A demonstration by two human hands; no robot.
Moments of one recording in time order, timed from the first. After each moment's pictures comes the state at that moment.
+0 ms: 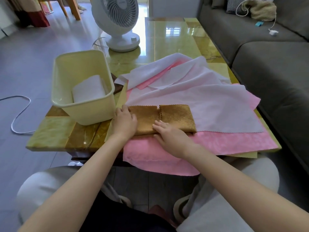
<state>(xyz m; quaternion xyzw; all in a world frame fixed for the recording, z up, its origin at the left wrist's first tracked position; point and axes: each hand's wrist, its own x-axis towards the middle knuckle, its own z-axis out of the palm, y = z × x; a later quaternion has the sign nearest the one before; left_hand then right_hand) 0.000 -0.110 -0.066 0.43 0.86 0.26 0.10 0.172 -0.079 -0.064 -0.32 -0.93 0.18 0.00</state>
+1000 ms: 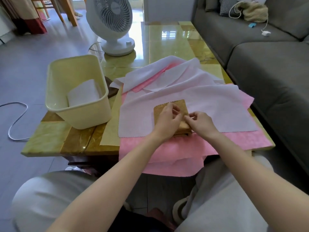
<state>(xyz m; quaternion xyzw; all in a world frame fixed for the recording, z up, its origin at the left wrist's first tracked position) 0.113 -0.076 -0.037 0.52 0.67 0.44 0.30 0.233 -0.019 -0.049 -0.58 -0.71 0.36 0.19</state>
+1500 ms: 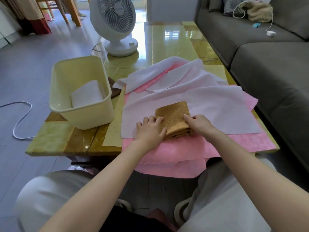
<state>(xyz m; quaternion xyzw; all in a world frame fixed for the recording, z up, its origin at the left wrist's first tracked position) 0.062 -0.096 -0.080 0.63 0.77 0.07 0.08 0.220 -0.014 -0.047 -0.61 -0.66 0.43 0.12</state>
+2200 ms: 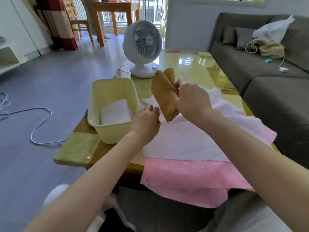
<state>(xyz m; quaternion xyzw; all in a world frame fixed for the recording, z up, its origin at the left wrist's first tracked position) -0.021 -0.109 0.017 0.61 0.77 0.17 -0.08 0.097 -0.040 0.097 -0.40 -0.88 0.05 0.25</state>
